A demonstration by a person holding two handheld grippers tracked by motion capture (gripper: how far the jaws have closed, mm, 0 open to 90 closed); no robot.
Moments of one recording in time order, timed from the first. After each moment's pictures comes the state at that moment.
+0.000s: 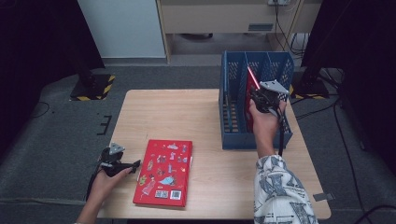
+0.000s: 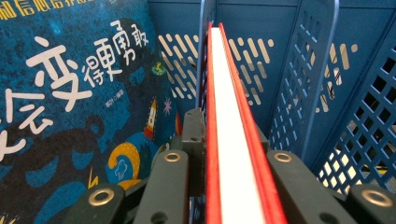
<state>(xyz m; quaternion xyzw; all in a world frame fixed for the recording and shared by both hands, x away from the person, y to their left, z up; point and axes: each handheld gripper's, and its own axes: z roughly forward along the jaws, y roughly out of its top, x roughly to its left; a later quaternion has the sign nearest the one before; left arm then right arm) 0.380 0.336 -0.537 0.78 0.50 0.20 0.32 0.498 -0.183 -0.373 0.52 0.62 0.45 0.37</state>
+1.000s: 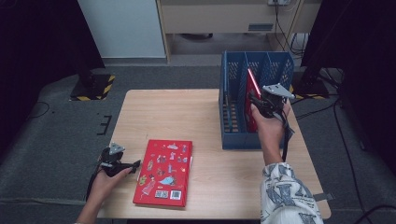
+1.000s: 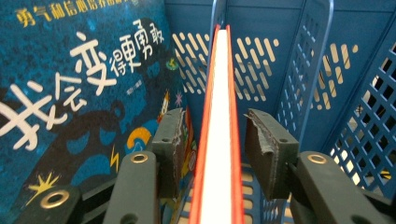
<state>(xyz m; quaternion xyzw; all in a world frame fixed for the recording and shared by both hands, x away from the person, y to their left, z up) 0.380 0.336 -0.537 0.78 0.50 0.20 0.32 0.478 -0.190 -0.369 0.51 0.64 0.46 0.36</state>
